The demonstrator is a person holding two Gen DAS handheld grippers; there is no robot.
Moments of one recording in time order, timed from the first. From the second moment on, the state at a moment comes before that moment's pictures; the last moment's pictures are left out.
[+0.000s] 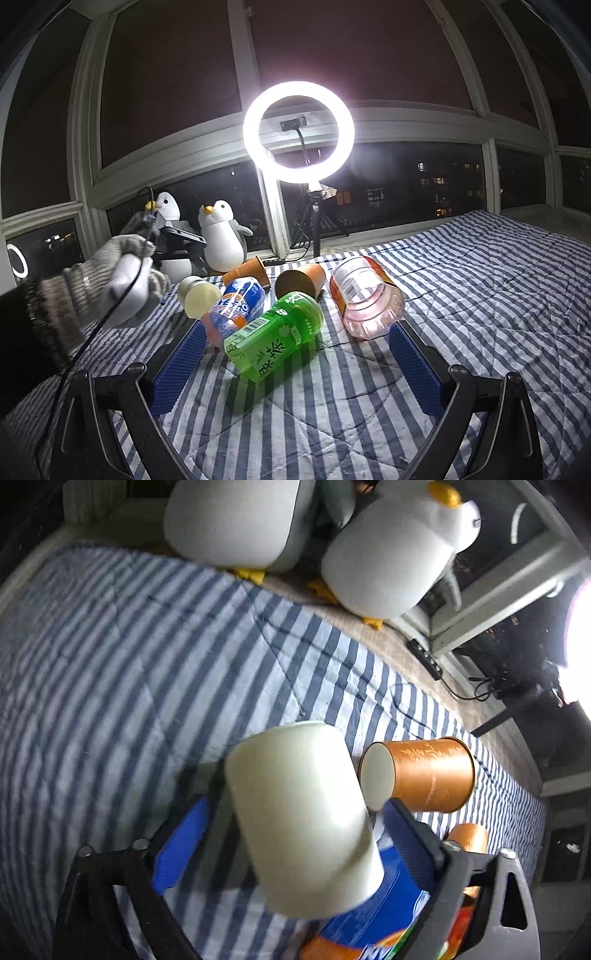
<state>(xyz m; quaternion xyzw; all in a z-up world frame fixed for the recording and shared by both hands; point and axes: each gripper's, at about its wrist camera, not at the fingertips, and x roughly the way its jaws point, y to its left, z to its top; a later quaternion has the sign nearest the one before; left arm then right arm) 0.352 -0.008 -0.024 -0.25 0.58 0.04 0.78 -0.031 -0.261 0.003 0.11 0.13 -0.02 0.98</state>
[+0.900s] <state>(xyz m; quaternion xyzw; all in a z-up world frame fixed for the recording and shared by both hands) 0.254 0.003 -0.018 -0.18 0.59 -0.04 0.78 -0.016 -0.266 0.000 0.12 0.15 -0.01 0.98</state>
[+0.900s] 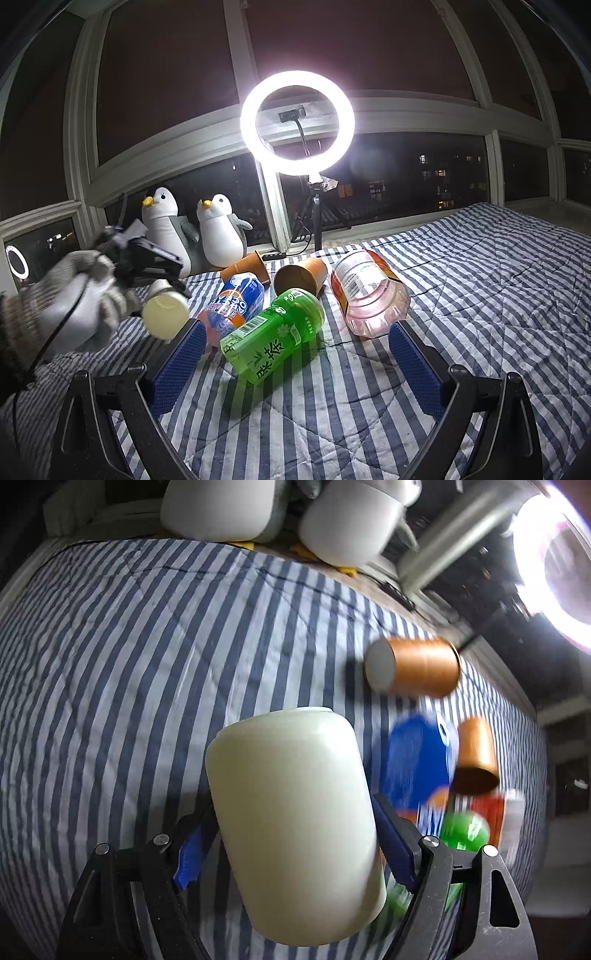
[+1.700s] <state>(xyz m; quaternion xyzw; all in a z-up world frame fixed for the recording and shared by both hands) 0.124 -0.016 -0.036 -0.15 0.61 -0.12 0.77 -0.009 -0.236 0.008 0.10 0.21 0.03 0.97</state>
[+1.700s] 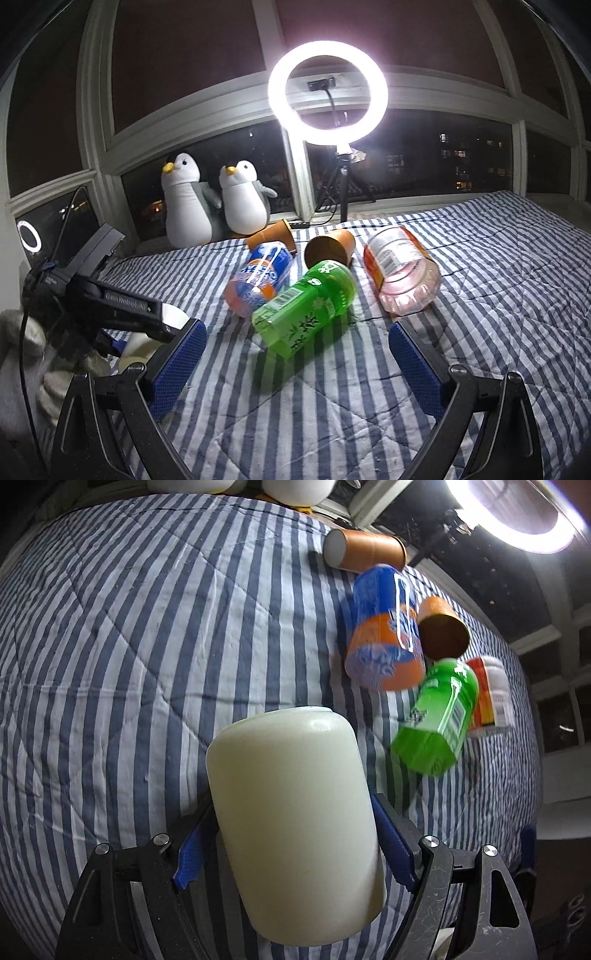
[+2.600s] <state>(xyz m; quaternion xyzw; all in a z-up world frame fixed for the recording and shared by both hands) 0.020 0.040 0.030 -0.04 0.43 -0.06 0.90 0.078 -0.179 0.025 0.09 0.39 0.18 0.90</state>
